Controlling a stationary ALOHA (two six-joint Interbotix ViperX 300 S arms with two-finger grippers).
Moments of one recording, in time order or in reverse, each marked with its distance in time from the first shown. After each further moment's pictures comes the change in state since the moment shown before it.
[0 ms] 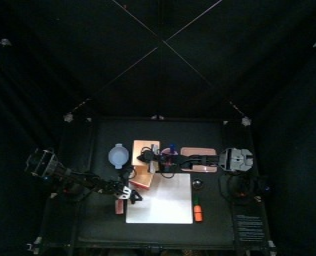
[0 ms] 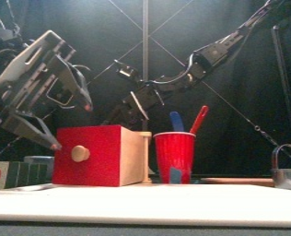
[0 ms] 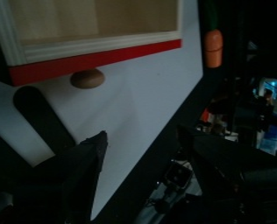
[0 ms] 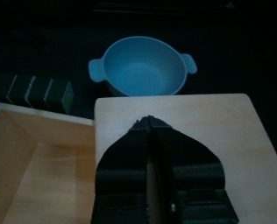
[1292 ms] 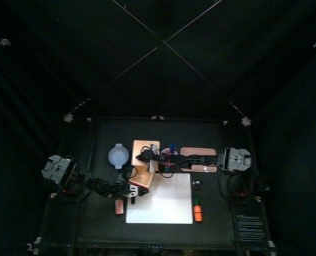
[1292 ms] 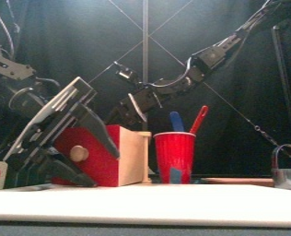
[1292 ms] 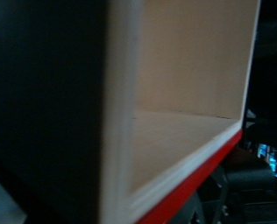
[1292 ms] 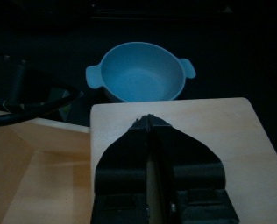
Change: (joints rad) left arm -0.009 0.344 -0.083 -0.250 -0.360 0.000; right arm -0.025 0.044 -0.014 0.012 -0.048 -0.002
